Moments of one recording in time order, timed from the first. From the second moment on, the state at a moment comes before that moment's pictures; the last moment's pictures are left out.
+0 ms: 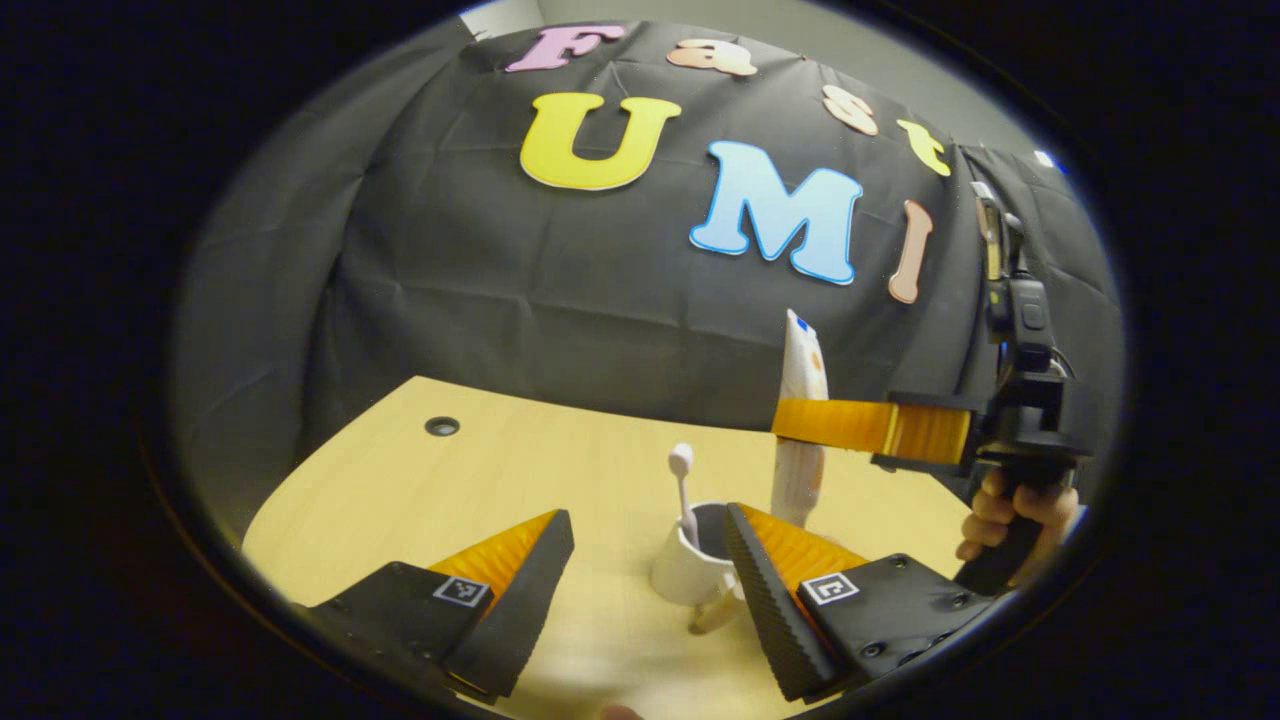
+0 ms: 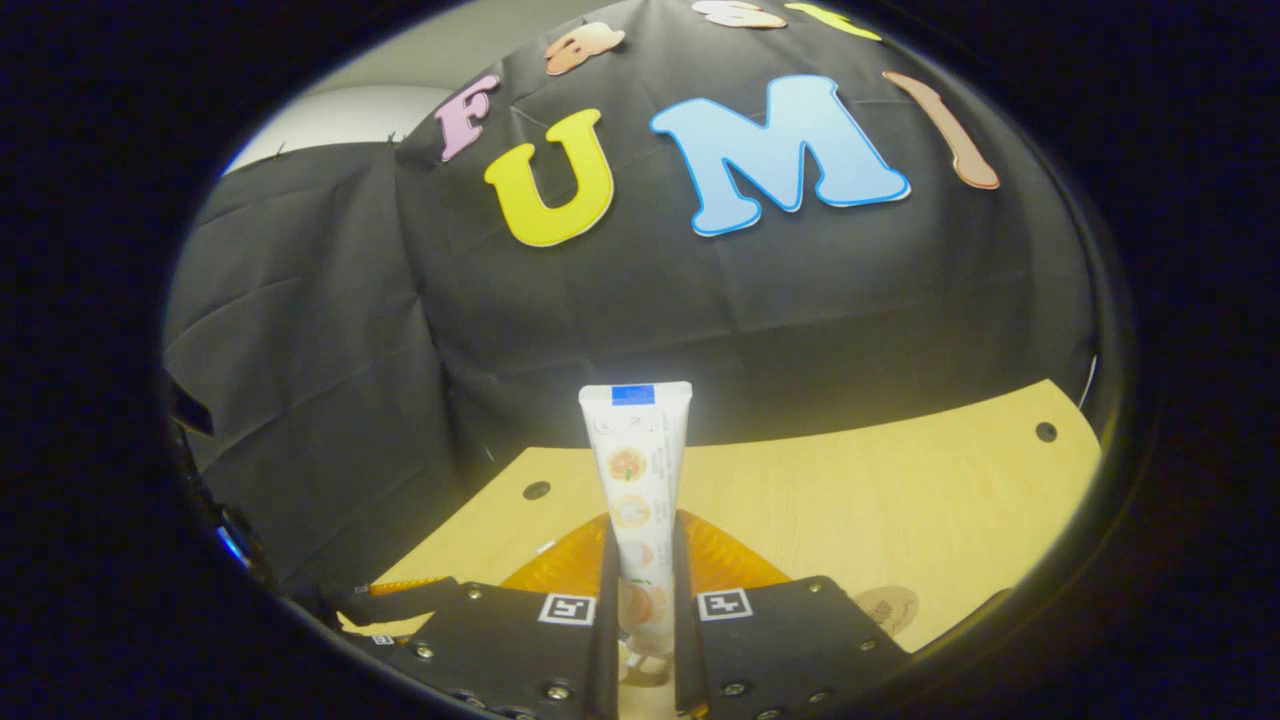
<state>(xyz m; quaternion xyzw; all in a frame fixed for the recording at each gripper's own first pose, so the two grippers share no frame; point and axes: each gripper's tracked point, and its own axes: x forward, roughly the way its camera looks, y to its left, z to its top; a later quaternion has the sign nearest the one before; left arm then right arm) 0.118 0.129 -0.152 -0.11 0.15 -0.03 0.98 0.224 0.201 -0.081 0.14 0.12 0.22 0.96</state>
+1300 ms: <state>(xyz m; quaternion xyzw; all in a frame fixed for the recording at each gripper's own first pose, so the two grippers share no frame) 0.094 0.127 -0.181 -0.12 0.19 -0.03 0.97 0.210 0.213 -0.093 0.07 0.13 0.21 0.97</state>
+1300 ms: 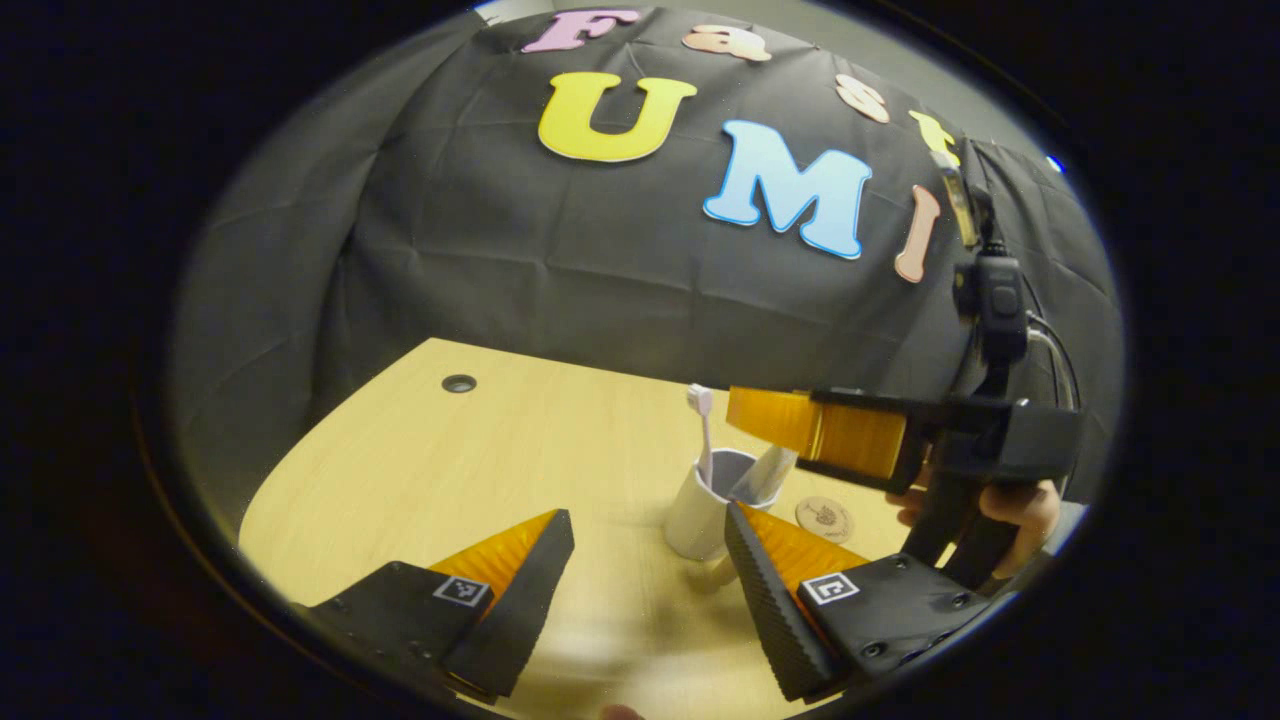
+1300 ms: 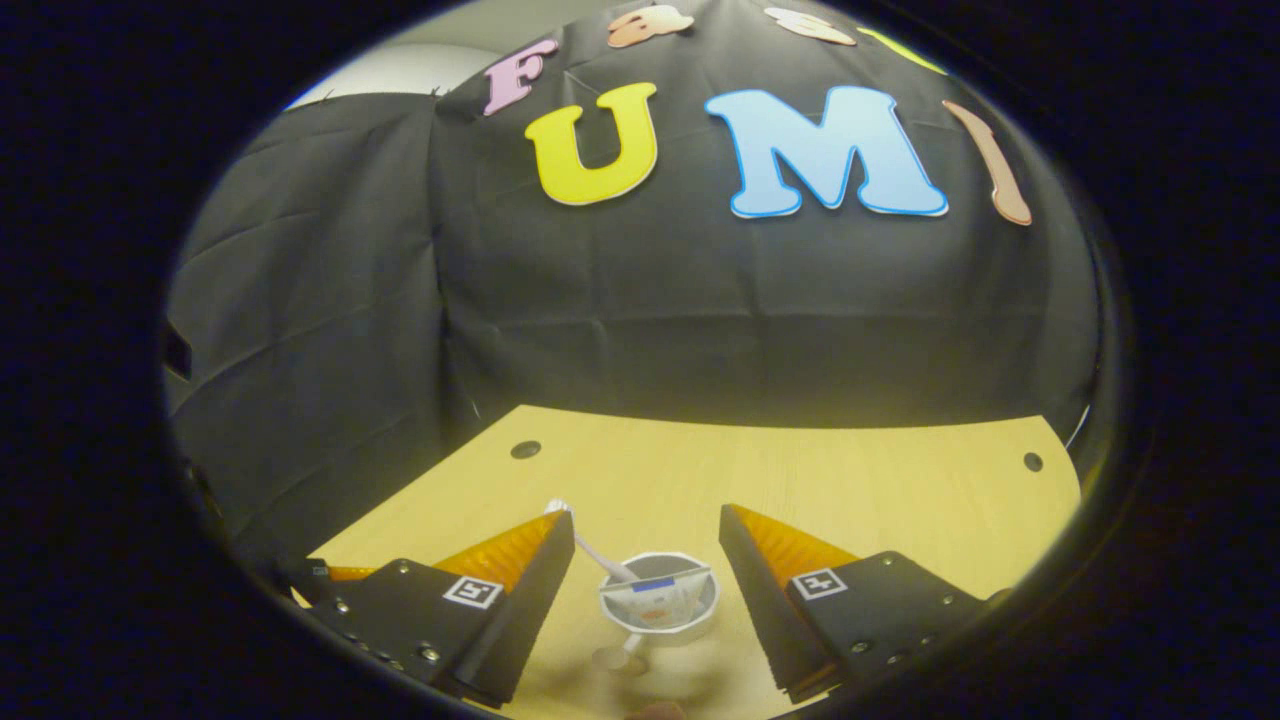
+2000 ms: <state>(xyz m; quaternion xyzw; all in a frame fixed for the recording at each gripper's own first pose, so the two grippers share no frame) 0.120 0.054 -0.211 -0.09 0.26 -0.07 0.96 0.171 0.078 -0.026 0.08 0.05 0.11 0.99</state>
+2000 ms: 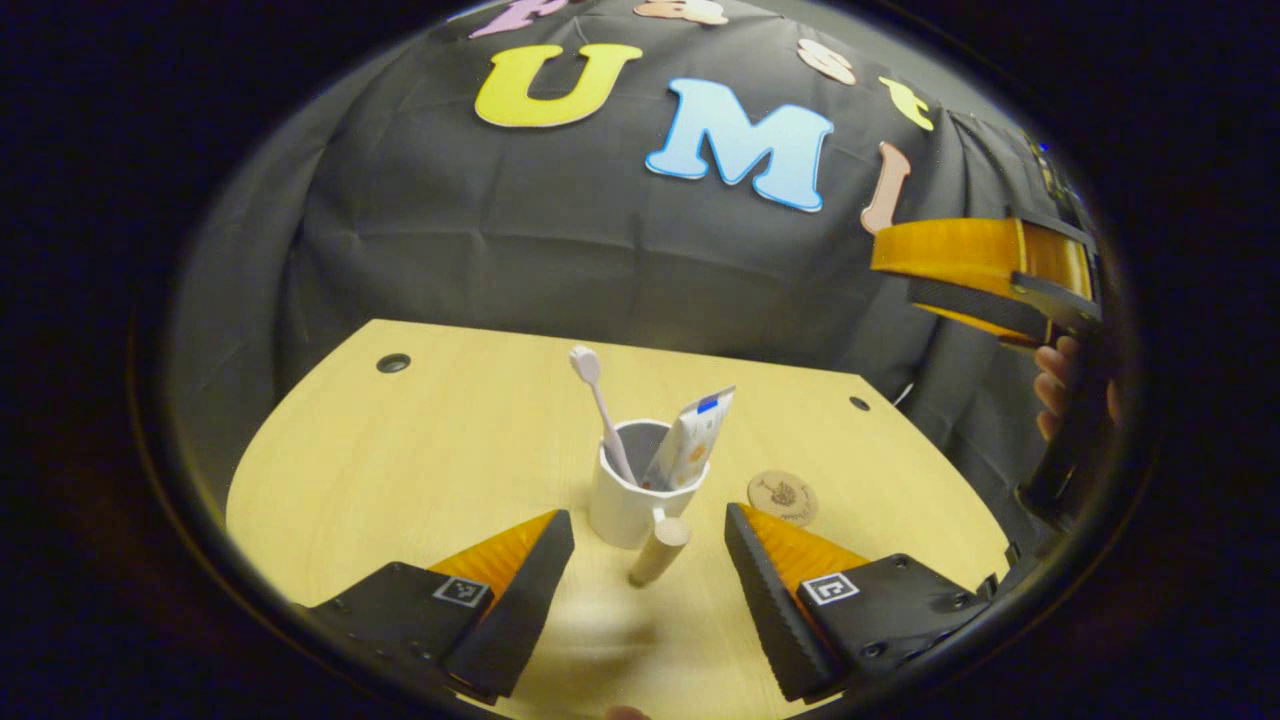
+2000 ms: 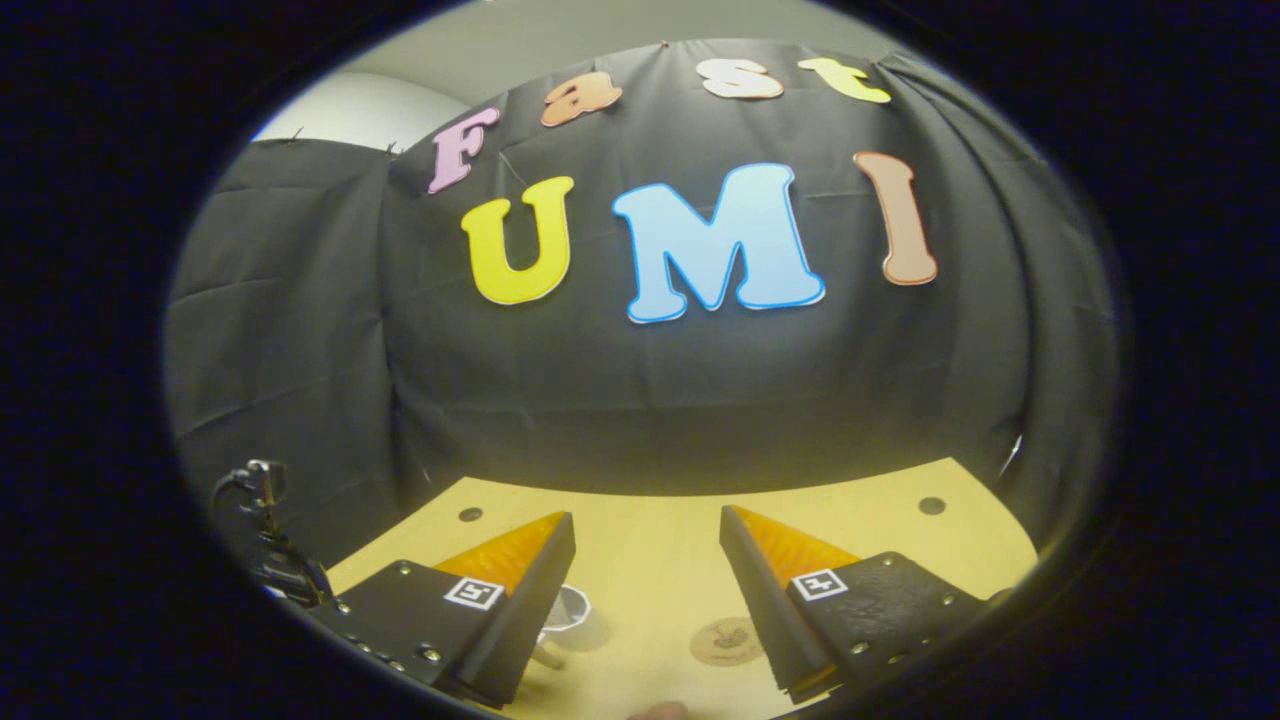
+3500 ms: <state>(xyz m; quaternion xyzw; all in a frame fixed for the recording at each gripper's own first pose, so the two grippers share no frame) 0.176 0.039 -0.313 -0.02 0.51 -0.03 0.86 0.105 -0.045 -0.144 0.13 0.20 0.01 0.97</state>
